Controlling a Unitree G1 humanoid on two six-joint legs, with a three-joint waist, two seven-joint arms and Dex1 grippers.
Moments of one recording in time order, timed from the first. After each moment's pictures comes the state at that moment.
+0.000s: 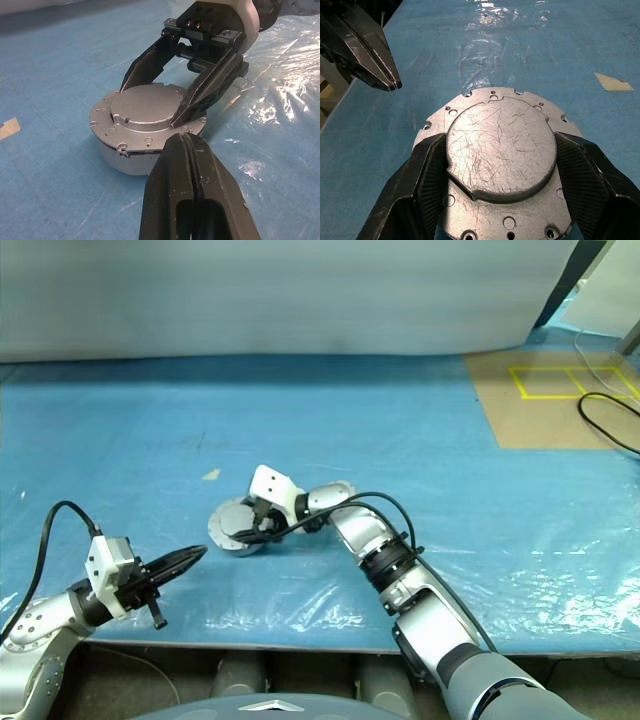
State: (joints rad) left arm 0.32 0.58 0.23 -0.24 -0.47 -0.02 -0.99; right arm -0.70 -0.06 0.48 0.40 0.01 0.29 0.98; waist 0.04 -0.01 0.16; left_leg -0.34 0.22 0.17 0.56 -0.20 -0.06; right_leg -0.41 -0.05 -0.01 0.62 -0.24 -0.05
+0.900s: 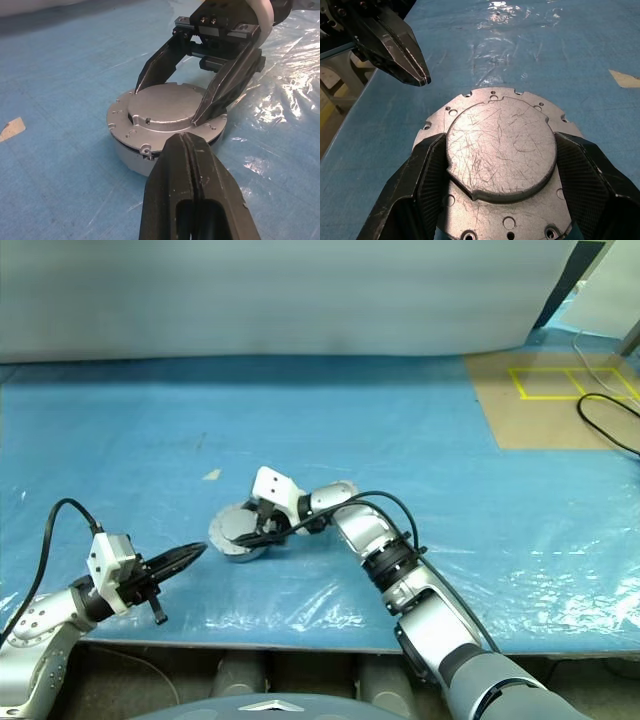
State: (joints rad) left arm 0.29 0.58 0.23 -0.19 -0.46 -0.04 -1.00; right arm -0.70 -0.07 0.47 0.38 0.03 0.32 1.03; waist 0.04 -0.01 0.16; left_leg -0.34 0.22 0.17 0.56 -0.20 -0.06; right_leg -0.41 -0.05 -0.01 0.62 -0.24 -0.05
